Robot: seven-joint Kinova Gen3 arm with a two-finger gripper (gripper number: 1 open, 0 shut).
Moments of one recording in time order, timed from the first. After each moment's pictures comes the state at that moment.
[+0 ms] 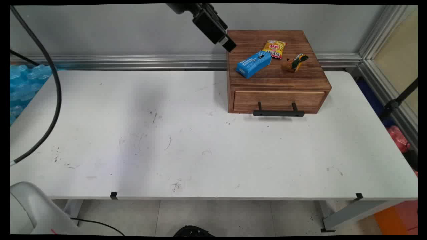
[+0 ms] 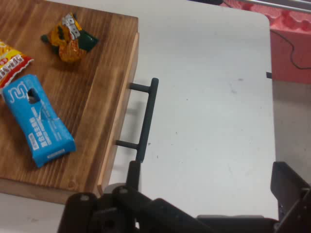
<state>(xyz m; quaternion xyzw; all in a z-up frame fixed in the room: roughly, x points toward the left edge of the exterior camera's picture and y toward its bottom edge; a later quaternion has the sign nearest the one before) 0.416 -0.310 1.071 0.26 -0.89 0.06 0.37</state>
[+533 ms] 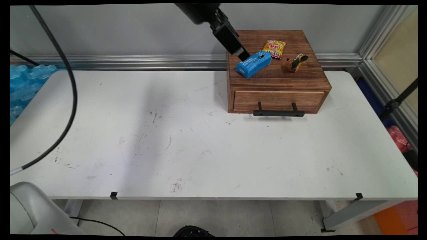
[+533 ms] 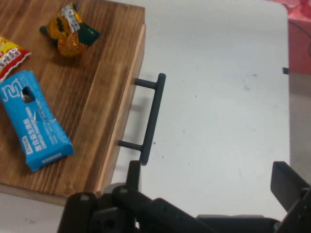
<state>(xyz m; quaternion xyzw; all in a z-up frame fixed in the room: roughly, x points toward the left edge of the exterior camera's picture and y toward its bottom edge) 0.376 -0.322 1.054 0.27 -0.90 0.07 0.34</state>
